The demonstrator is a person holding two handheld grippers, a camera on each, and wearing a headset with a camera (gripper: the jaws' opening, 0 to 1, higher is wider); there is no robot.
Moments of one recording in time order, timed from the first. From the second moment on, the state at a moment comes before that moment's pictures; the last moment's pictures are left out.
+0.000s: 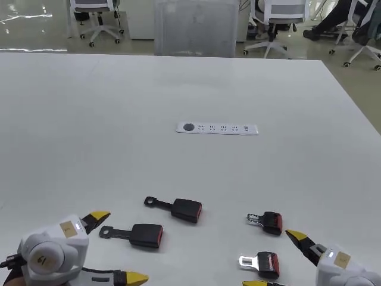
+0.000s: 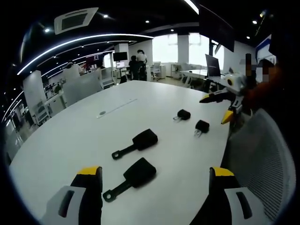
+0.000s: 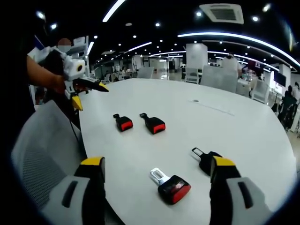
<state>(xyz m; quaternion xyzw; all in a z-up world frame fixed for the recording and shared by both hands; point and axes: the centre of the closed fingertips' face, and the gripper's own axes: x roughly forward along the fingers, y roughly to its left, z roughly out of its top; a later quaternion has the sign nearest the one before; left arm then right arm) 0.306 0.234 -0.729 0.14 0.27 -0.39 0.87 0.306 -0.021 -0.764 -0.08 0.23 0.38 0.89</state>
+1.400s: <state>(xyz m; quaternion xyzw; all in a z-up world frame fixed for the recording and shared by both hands) 0.304 0.236 -0.730 0.15 0.27 -0.40 0.86 0.299 -0.017 -0.775 -0.08 0.24 0.40 0.88</state>
